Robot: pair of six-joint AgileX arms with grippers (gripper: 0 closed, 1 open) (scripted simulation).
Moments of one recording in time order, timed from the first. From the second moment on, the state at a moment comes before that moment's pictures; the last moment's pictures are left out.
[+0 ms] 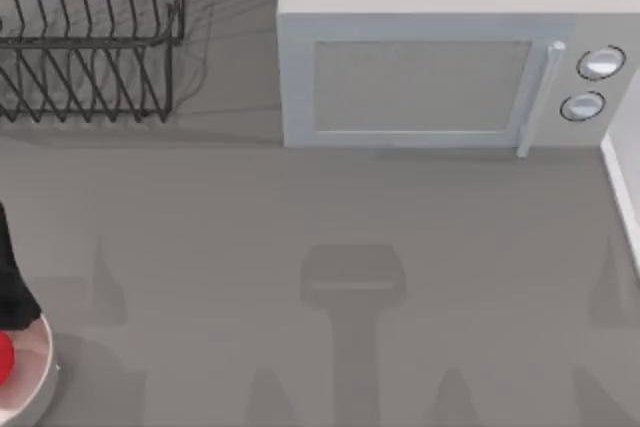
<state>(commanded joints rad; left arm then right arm) 0.00 0.01 0.01 -0.01 0.00 0.00 0.00 0.00 0.00 0.00 0.00 0.00</state>
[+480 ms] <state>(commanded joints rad) 0.03 0.46 0.32 -0.41 0.00 0.04 0.00 0.00 0.00 0.00 0.00 0.00</state>
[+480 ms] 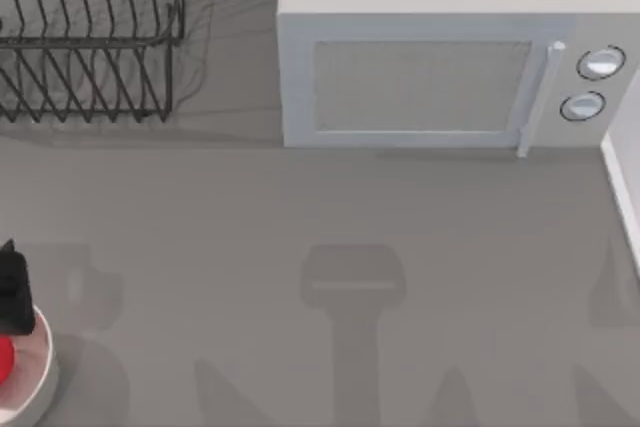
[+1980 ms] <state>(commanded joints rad) 0.09 1.43 0.74 -0.87 0.00 0.11 0.00 0.00 0.00 0.00 0.00 0.00</state>
